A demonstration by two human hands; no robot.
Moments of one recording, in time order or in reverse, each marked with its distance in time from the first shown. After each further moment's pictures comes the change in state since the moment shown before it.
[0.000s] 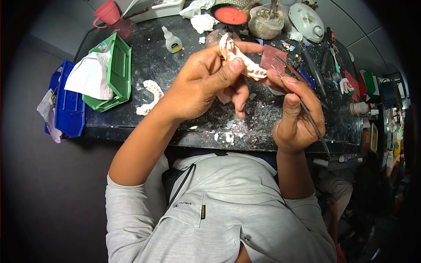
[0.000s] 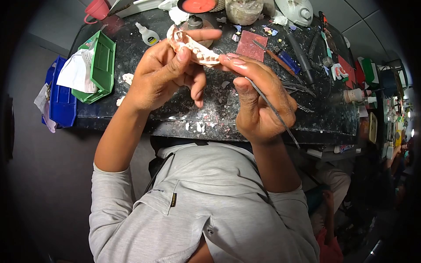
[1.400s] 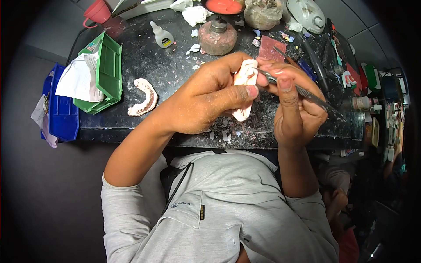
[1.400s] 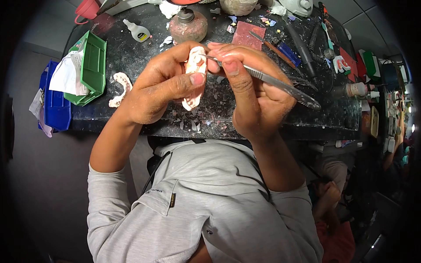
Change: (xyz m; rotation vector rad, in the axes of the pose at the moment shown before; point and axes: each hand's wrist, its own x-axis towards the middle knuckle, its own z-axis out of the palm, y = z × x) left_hand -0.005 -0.004 0.019 0.017 0.002 -0.112; right_hand 0.004 -0.001 0.002 0.215 -0.006 0.278
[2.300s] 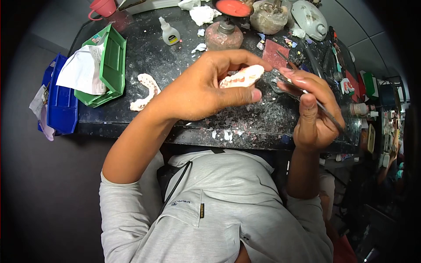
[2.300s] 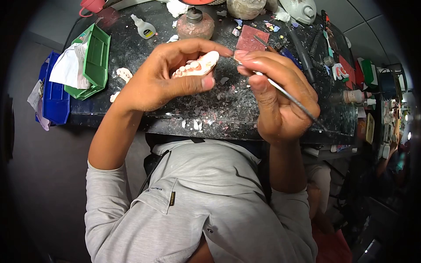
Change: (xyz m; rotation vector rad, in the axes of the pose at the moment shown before) left_hand 0.005 0.000 -0.015 0.226 0.015 0.042; right_hand 0.013 -0.018 -0.028 -0.230 -0.122 -0.123
